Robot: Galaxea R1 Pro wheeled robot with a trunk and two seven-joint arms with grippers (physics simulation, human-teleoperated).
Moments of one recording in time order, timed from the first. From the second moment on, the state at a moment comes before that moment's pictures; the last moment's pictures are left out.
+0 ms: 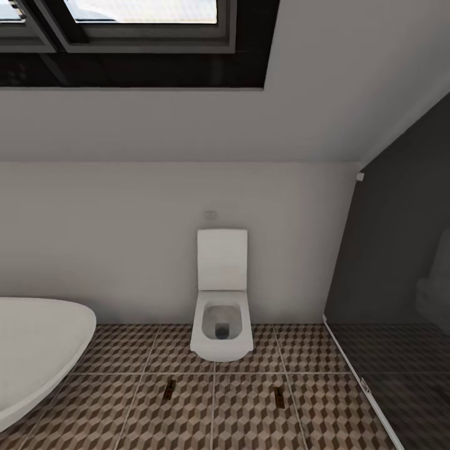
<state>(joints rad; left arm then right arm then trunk) -0.21 -0.01 0.49 -0.05 -0.30 -0.05 0.03 -0.13 -0.04 0.10 0.02 -0.15 -0.19 -0.12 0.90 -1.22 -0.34</state>
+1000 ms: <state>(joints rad) -0.21 0.01 0.49 -0.05 -0.30 -0.05 0.03 -0.13 -0.04 0.10 0.02 -0.15 -0.19 -0.12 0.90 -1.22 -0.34</state>
